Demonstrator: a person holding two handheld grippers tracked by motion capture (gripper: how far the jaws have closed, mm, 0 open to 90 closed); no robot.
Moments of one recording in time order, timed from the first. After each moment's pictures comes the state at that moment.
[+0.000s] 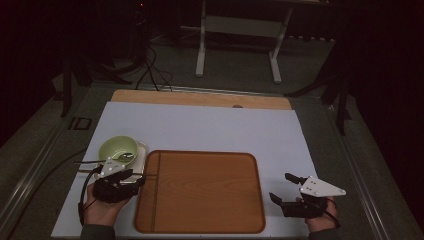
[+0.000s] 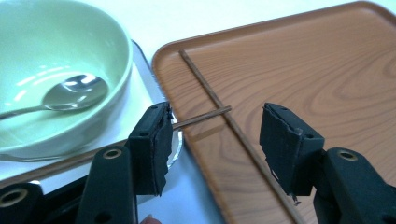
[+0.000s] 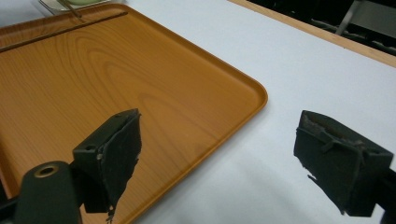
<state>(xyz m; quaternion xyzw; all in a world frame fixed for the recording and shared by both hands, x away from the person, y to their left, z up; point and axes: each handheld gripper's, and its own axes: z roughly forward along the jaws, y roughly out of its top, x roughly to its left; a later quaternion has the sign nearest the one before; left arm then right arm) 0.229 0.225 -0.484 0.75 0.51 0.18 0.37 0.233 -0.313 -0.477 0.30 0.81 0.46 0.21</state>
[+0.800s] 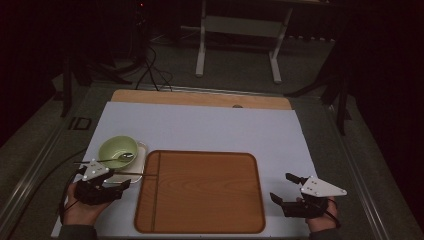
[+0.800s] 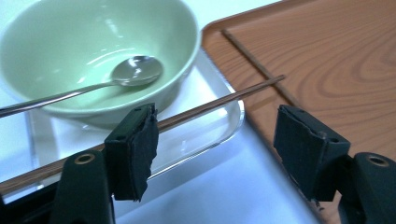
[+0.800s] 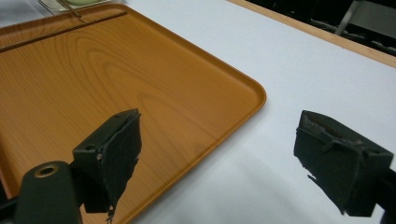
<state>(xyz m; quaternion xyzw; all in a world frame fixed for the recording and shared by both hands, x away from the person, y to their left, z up) 0.225 0.269 -0.494 0.77 0.50 0.20 0.35 0.233 -0.314 -0.477 0.30 0.81 0.46 0.21</state>
